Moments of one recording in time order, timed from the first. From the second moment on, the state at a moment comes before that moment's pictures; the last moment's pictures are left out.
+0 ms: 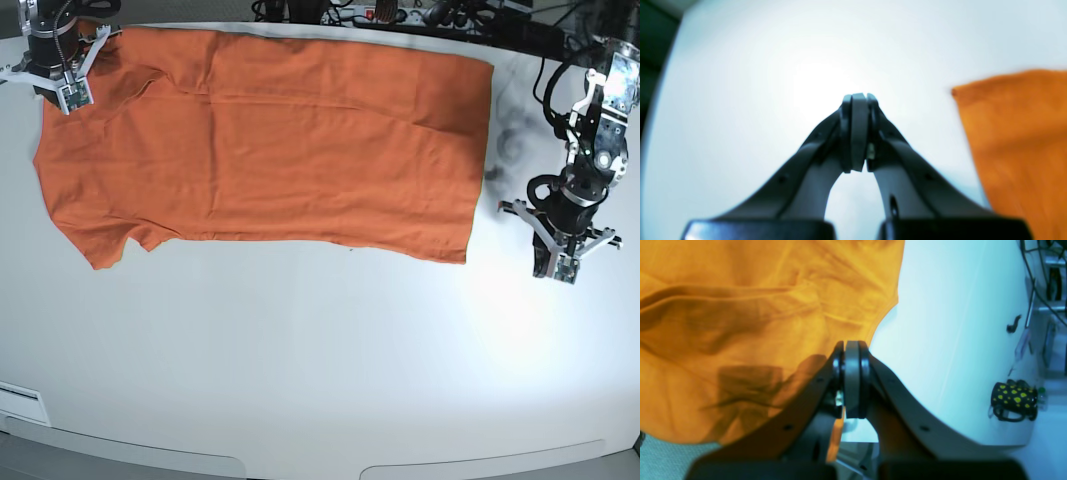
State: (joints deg) left arm 5.0 -43.2 4.9 100.5 -25.2 2.2 29.2; right arm -55.5 30.0 12.4 133.1 -10.7 -1.6 -45.1
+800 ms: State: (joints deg) left arm -9.3 -33.1 4.9 82.3 -44.7 -18.8 48.0; right arm -55.2 29.9 12.4 133.1 -10.7 -1.6 -45.2
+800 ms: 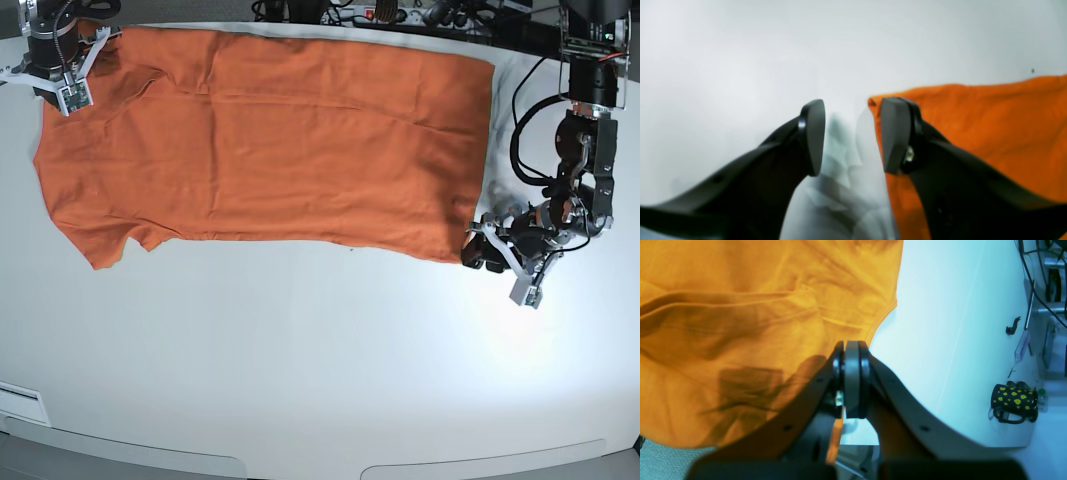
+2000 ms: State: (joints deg) left arm -5.1 -28.7 6.9 82.9 -43.7 -24.5 44.3; right arm -54.4 29.9 12.4 133.1 -10.7 -1.6 -42.6
